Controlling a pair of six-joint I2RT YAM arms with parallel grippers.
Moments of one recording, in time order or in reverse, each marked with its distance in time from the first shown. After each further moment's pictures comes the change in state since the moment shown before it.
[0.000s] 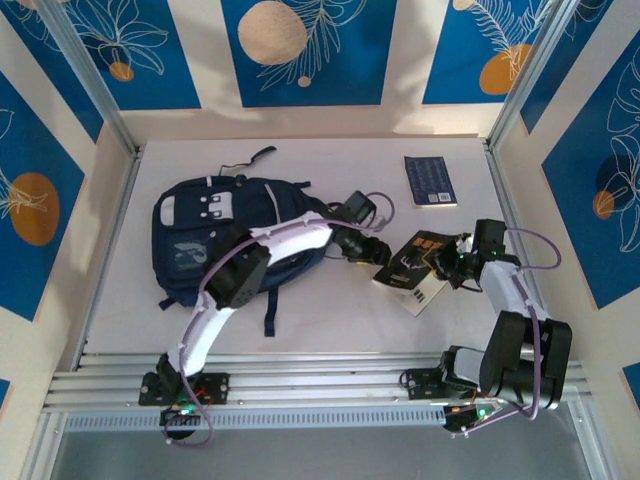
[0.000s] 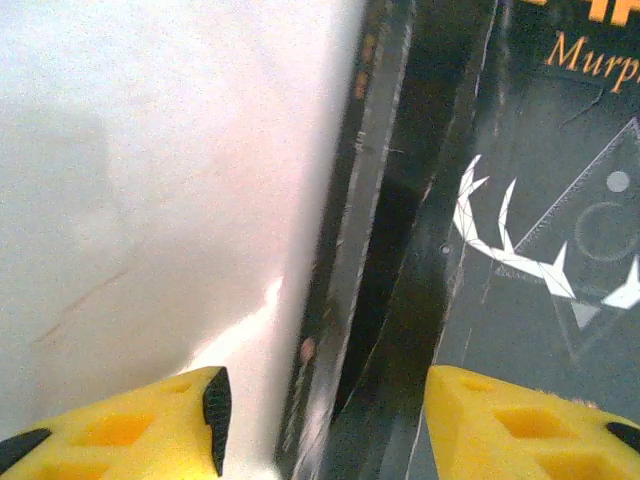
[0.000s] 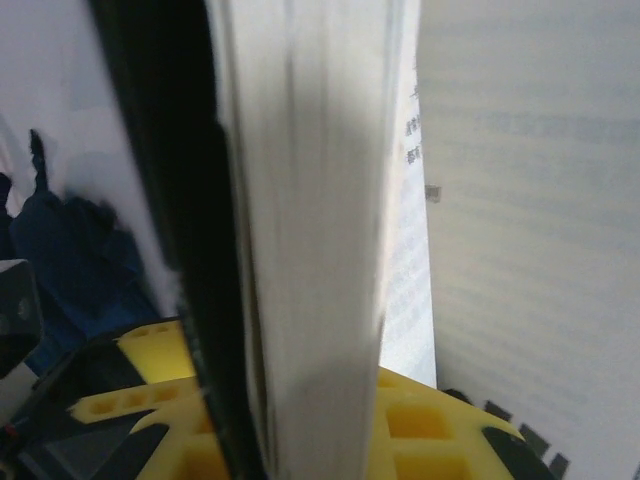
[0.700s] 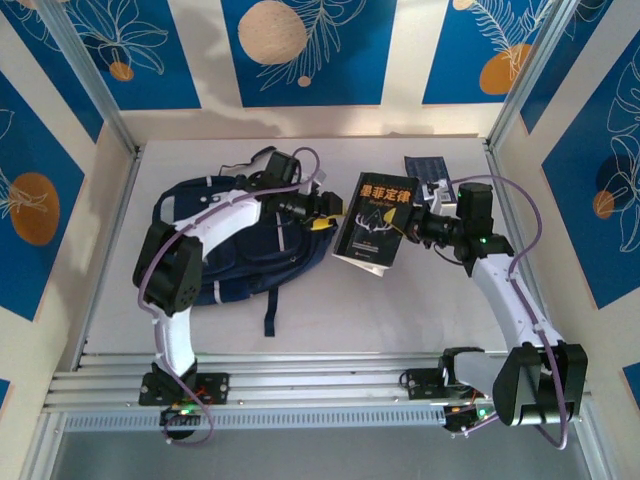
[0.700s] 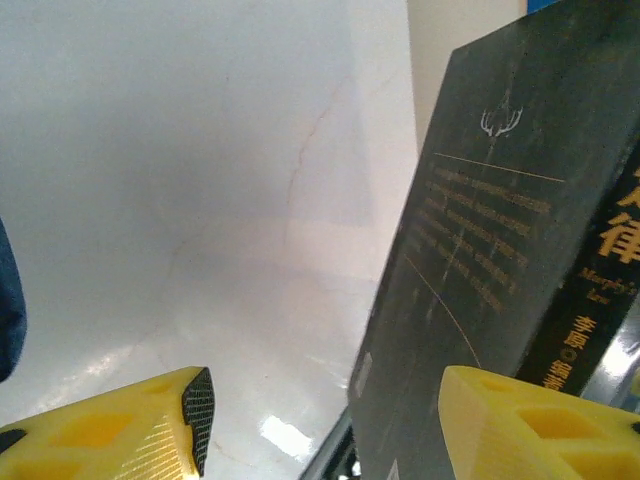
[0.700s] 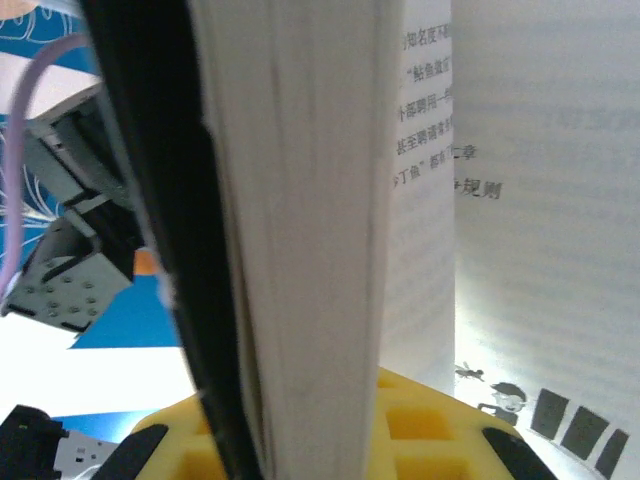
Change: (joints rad) left arm 0.290 -0.336 -0.308 0.222 0.352 -0.228; right arm 0.270 -0.087 0.207 0.208 -0.339 0.031
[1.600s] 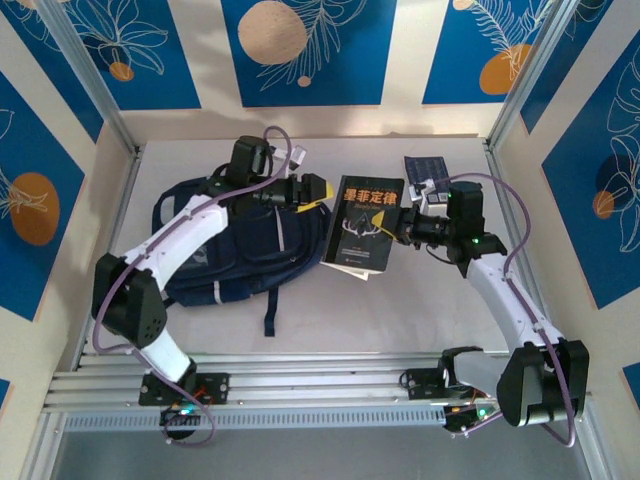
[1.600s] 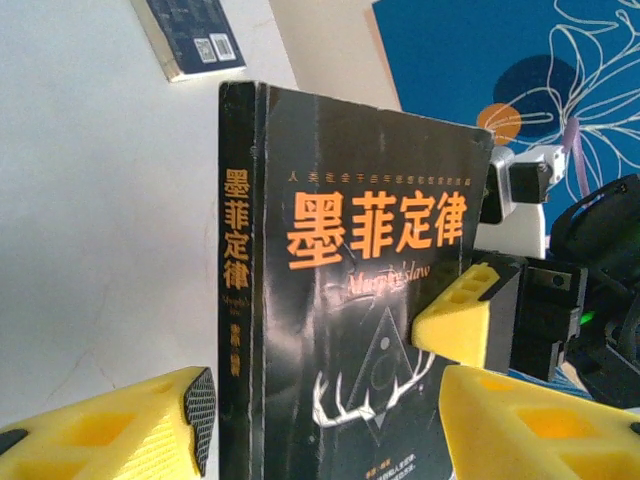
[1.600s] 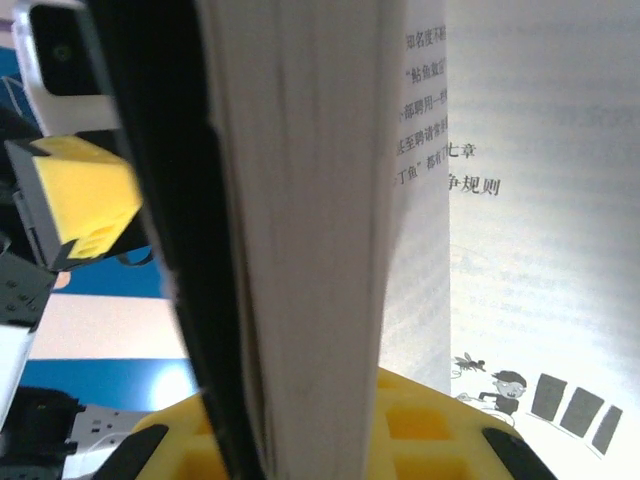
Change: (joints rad) left arm 0.050 -0.283 -0.064 0.005 -0.016 0.041; right arm 0.077 0.004 0.000 0.049 -0.071 0.050
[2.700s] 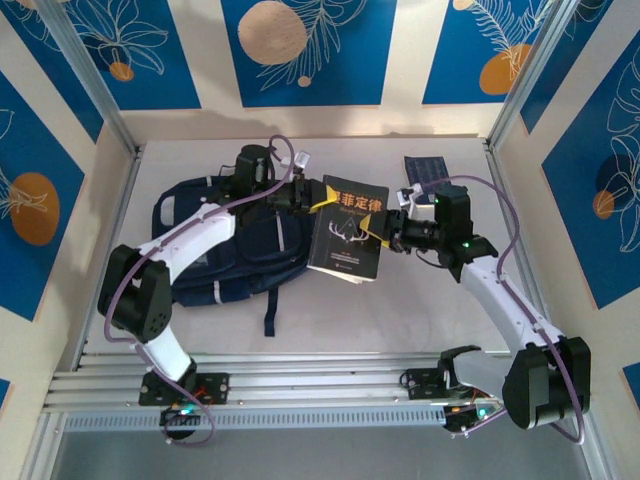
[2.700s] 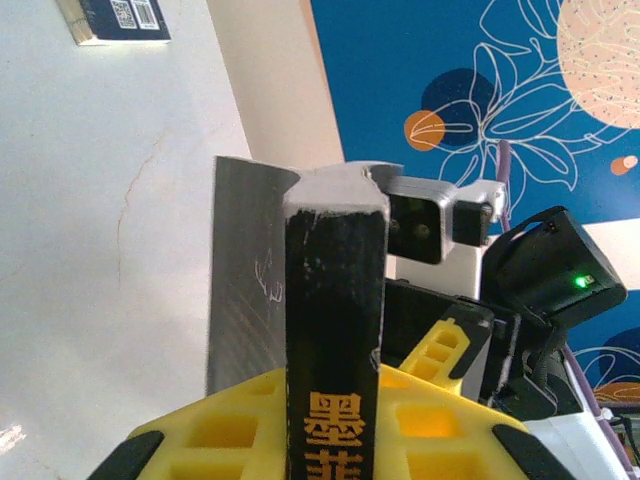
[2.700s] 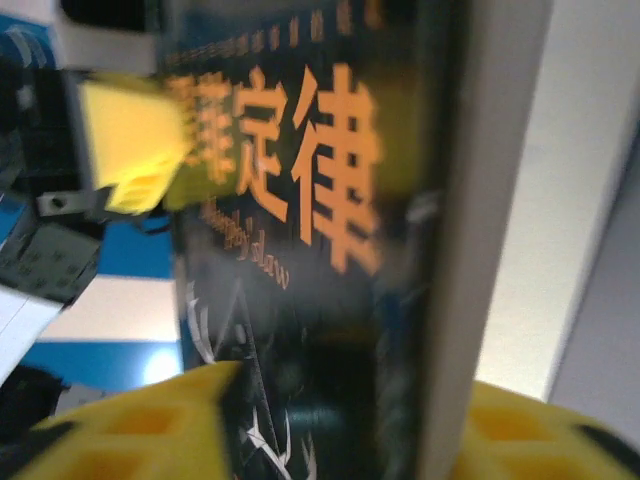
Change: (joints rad) left arm -0.002 0.039 -0.135 0.375 0.126 -0.285; right arm 0.079 -0.008 -0.029 0.005 0.101 0.006
